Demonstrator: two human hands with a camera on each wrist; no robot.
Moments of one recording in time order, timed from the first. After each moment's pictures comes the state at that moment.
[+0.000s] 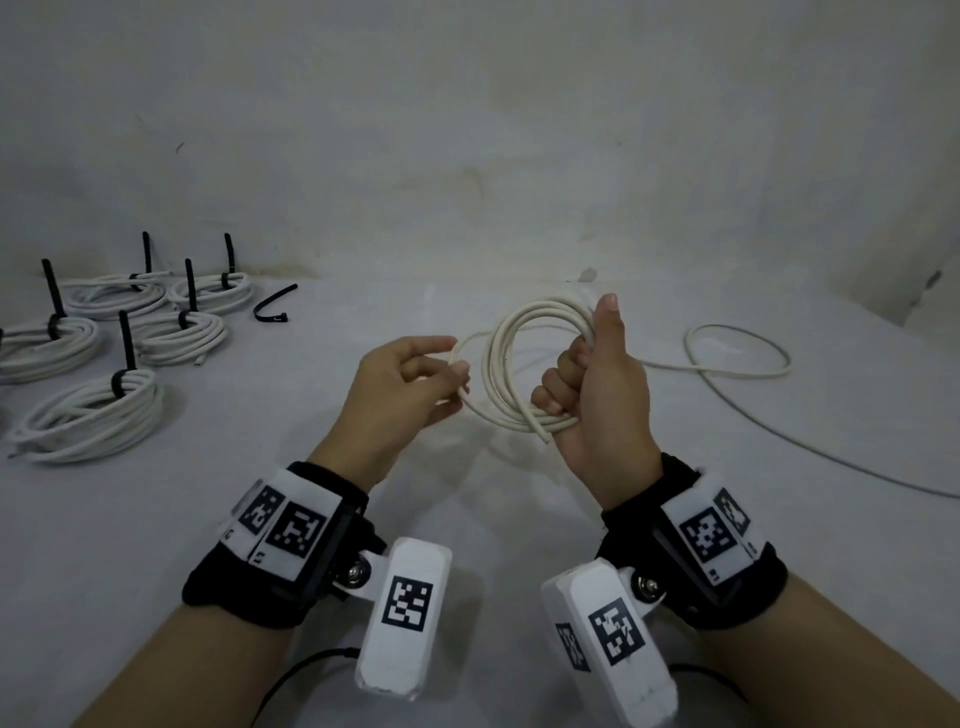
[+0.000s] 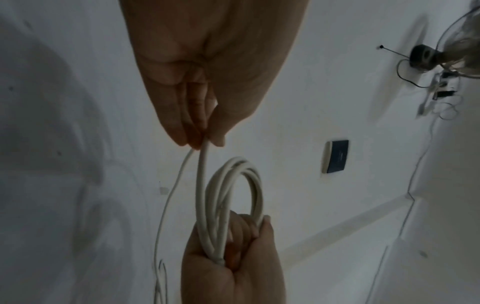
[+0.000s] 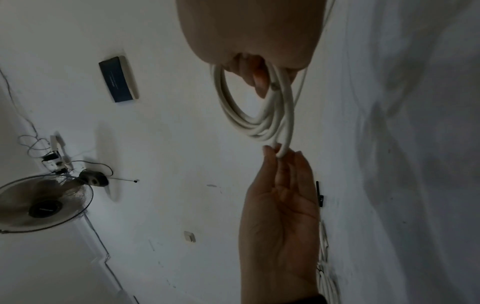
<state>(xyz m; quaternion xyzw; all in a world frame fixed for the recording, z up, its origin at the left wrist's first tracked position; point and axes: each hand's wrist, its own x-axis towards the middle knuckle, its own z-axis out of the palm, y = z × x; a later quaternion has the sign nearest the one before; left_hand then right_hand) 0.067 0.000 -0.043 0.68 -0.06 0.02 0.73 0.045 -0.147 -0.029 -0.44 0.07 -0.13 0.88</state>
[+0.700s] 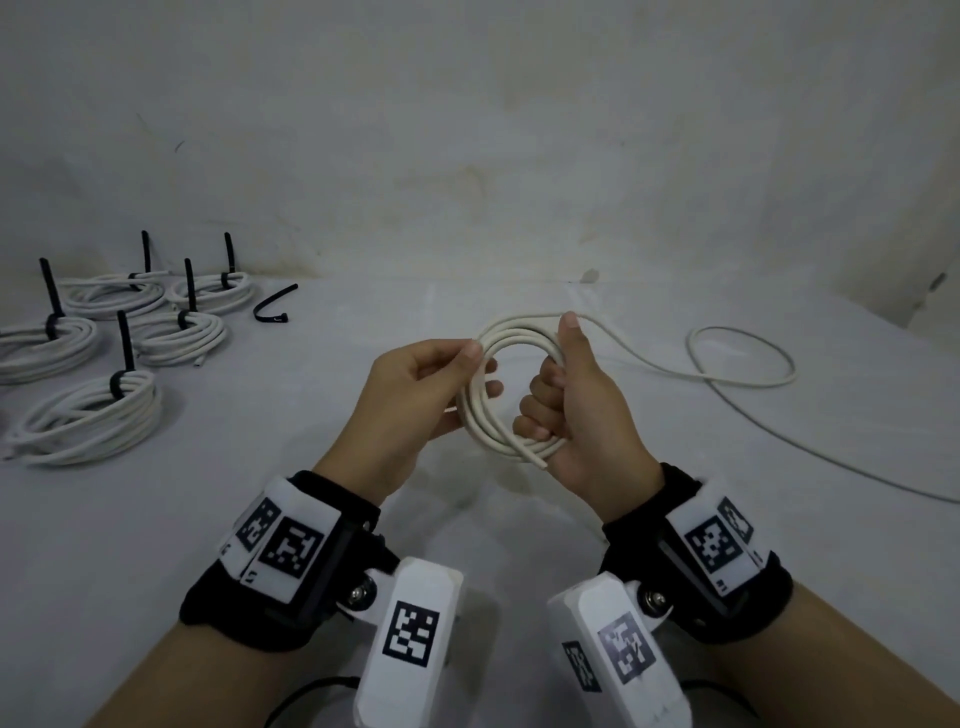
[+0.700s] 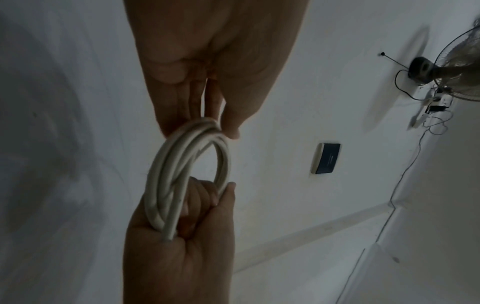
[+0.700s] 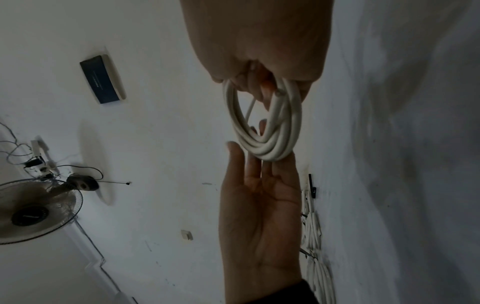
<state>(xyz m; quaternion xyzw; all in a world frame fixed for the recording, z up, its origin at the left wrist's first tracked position) 0.057 -0.007 -0.036 0.64 -0.10 -0.02 0.76 0.044 -0.141 -0.035 -0.49 0.09 -0.02 0.87</state>
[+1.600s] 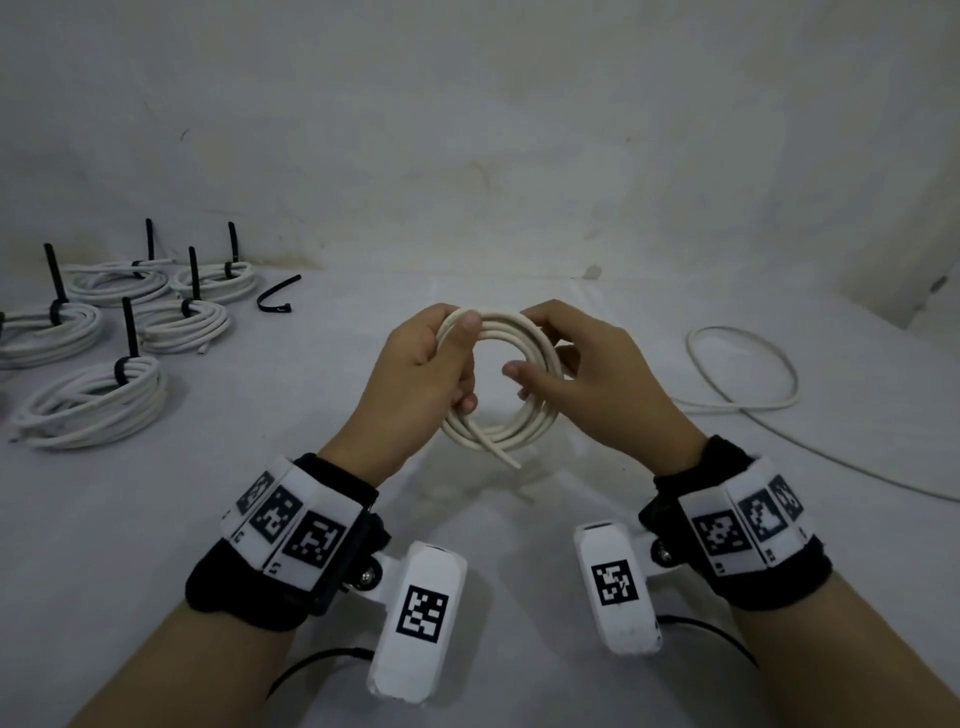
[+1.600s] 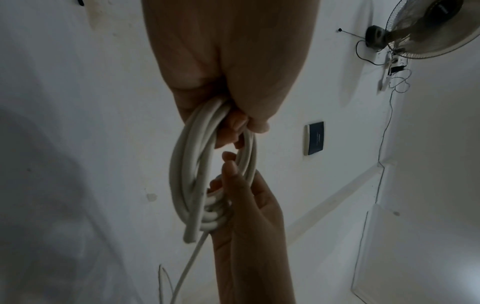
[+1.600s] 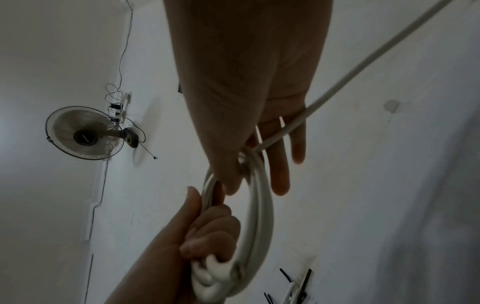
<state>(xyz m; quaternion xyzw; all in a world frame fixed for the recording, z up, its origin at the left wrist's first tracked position) 0.055 -0.006 -0.030 0.69 -0.20 0.06 0.69 0.051 -0.176 -0.028 -0.86 -0.23 -0.19 0.42</state>
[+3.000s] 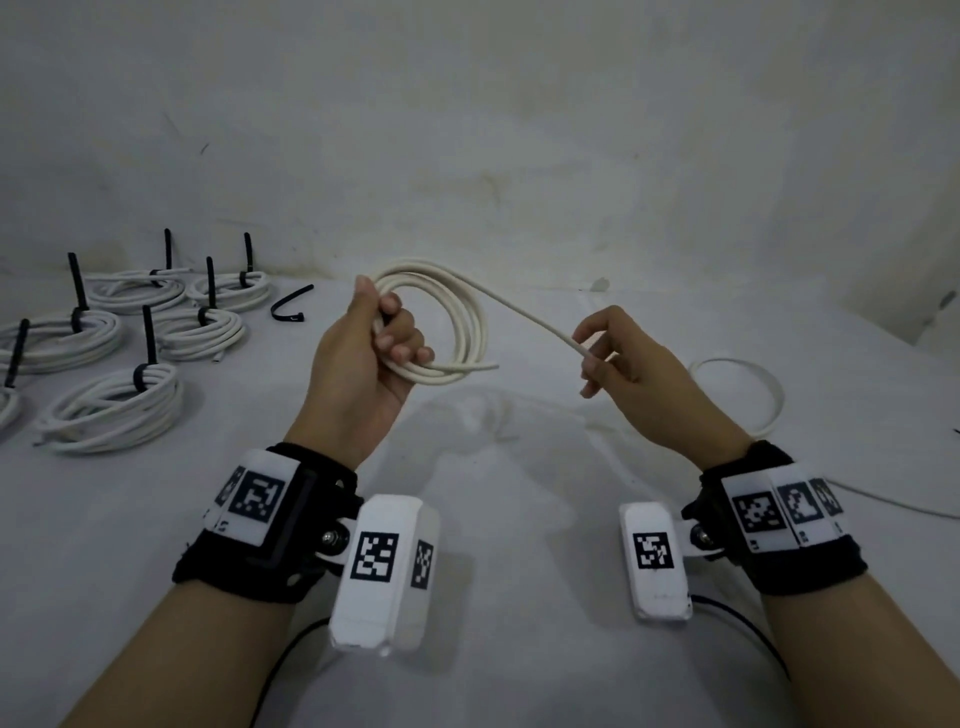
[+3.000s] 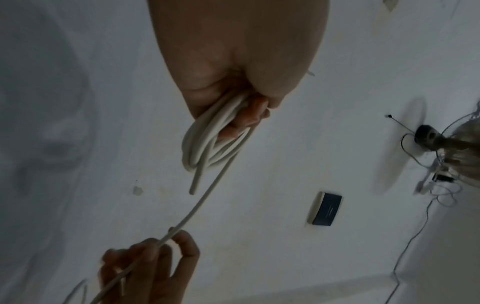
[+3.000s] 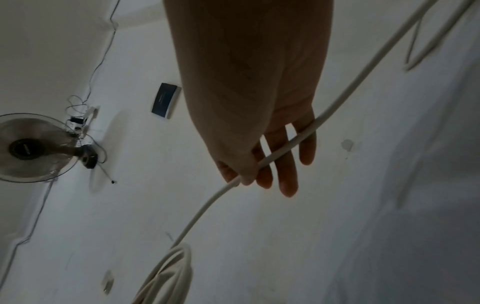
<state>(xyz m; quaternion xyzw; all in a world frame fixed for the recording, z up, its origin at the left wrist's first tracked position) 0.080 0.024 -0.021 0.39 -0.09 -0.01 0.92 0.068 -0.216 -0.033 -0.90 -0.16 -0.14 0.38</state>
